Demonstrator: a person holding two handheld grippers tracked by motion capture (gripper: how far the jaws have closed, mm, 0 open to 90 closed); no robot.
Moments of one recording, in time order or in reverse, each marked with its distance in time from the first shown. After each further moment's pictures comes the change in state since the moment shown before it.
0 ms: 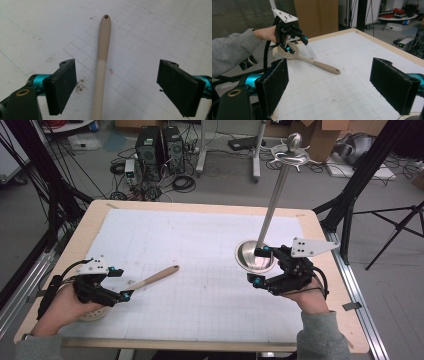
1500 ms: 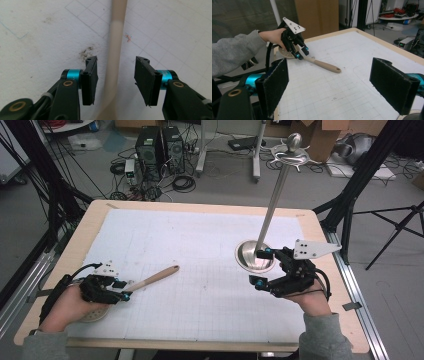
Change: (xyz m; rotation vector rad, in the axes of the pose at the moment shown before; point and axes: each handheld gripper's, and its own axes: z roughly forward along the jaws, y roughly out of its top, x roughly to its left) left arm 0.010 -0.015 0.023 0.249 0.063 -0.019; right arm 0.001 -0.003 -0.004 0.001 0.003 0.001
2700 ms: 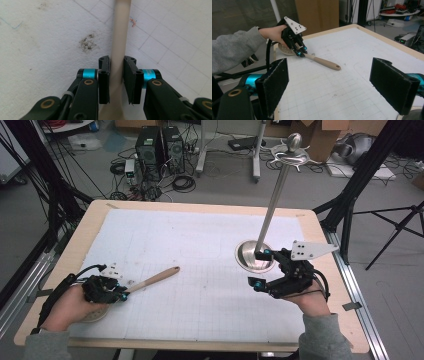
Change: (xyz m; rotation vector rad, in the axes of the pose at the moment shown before) left arm -0.002 0.001 0.007 0.093 0.024 0.044; right arm 0.000 -0.003 0.003 0.029 0.000 0.006
